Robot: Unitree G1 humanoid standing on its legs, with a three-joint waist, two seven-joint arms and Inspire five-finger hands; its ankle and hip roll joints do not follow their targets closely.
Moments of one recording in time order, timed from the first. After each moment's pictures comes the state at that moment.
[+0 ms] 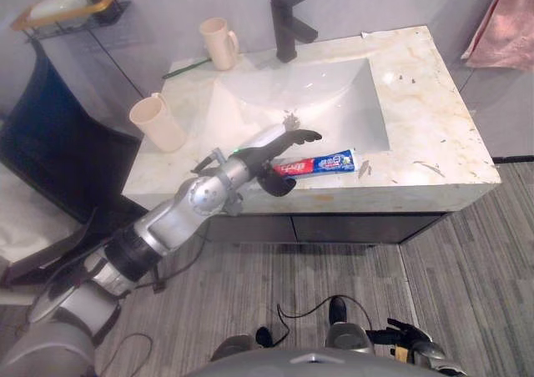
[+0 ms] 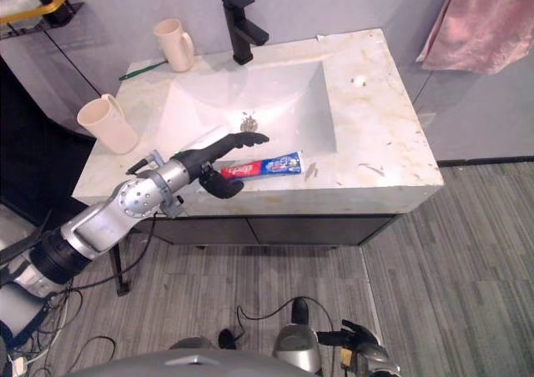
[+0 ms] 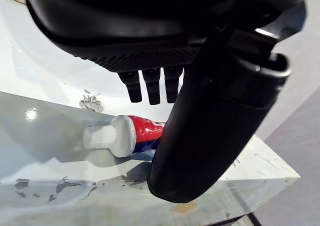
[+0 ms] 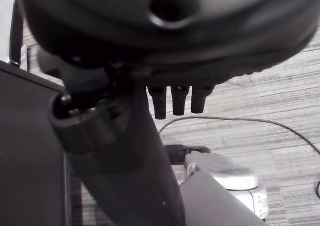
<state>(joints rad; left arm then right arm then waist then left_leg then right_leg) -0.59 0.67 -0.67 -0.12 0.05 0.16 -0.13 -0.01 -0.32 0.10 1.24 0.32 0.01 -0.05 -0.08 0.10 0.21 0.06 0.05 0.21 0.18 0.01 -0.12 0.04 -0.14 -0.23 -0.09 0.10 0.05</state>
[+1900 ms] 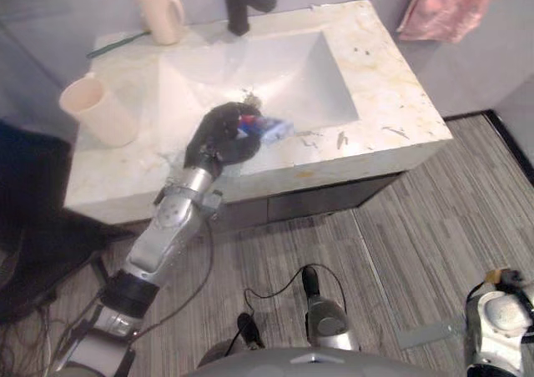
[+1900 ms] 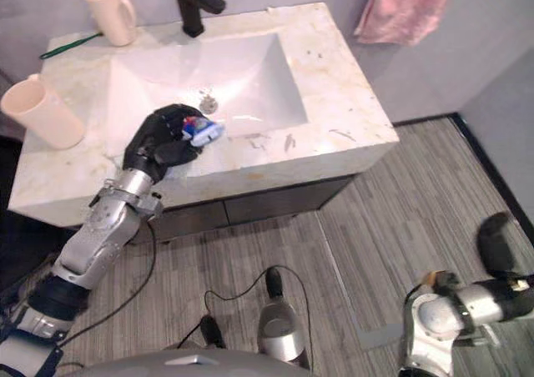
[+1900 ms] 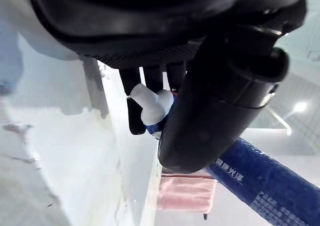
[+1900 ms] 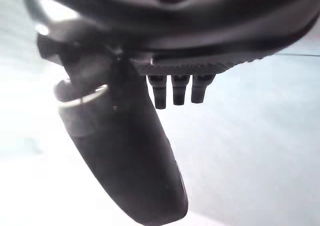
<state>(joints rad) -0.27 0.47 -0.27 -0.11 -0.59 -0.04 0.20 0.19 -0.28 -0.51 0.03 0.05 -0.57 -1.02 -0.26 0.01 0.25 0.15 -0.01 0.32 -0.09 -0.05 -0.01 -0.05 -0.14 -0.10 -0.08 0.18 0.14</state>
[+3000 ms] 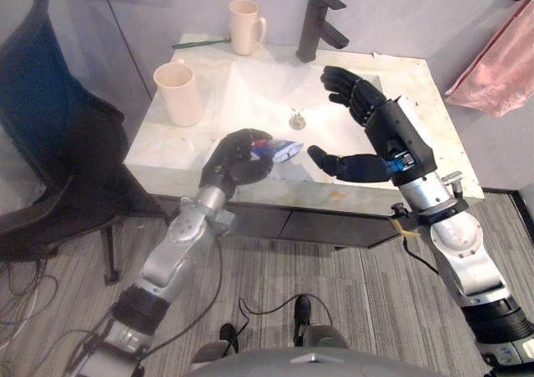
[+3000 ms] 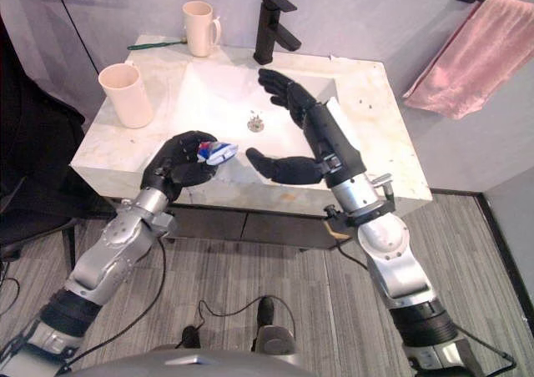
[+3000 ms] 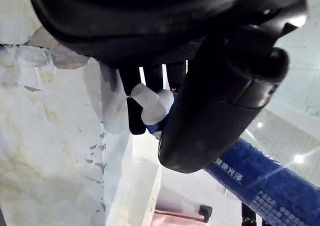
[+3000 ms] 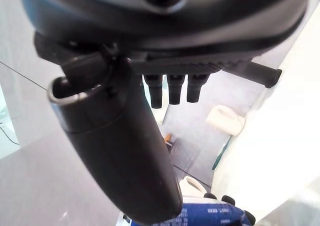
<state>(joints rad) -0.19 0.41 -0.34 -0.12 -0.54 0.04 0.14 -0.11 -0.63 0.13 -0.25 0.24 -0.34 0.09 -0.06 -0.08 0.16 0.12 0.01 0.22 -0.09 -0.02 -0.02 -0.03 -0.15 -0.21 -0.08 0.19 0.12</state>
